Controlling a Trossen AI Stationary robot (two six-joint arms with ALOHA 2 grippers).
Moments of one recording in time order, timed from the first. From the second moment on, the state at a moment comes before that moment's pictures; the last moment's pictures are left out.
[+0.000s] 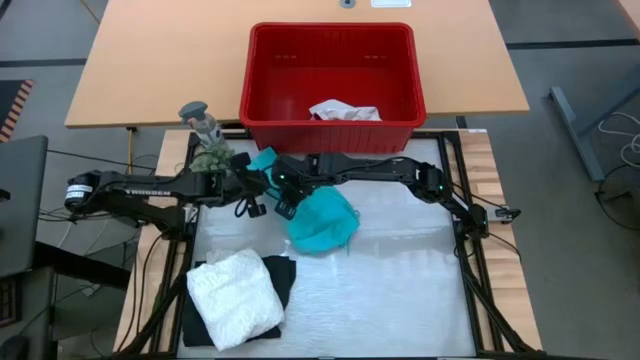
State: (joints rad) left arm 0.17 1.12 0.75 -0.46 -0.53 0.16; right arm -0.12 2.30 2.22 -0.91 0.02 0.32
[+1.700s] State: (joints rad) left arm 0.27 1.12 0.83 -0.49 -0.28 0.20; right arm 0.16 2.49 2.17 -1.13 0.51 1.26
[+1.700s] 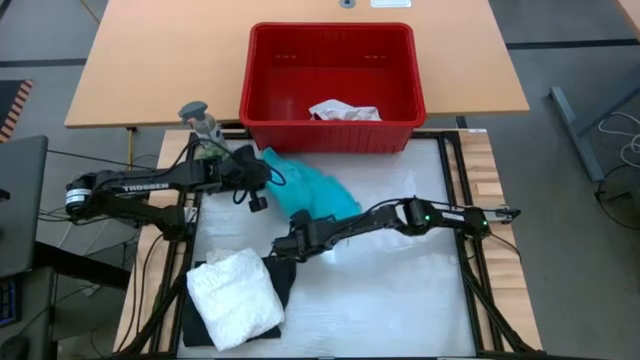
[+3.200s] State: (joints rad) left arm 0.25 1.45 1.16 -1.08 0.35 0.19; right arm 0.16 2.15 2.21 -1.57 -0.01 1.00
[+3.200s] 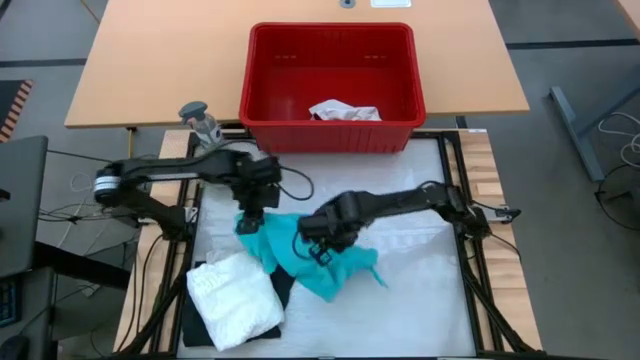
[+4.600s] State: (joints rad) left arm 0.11 1.10 1.31 -1.07 0.89 -0.27; right arm 0.39 1.76 1.93 -1.07 -0.15 1.07
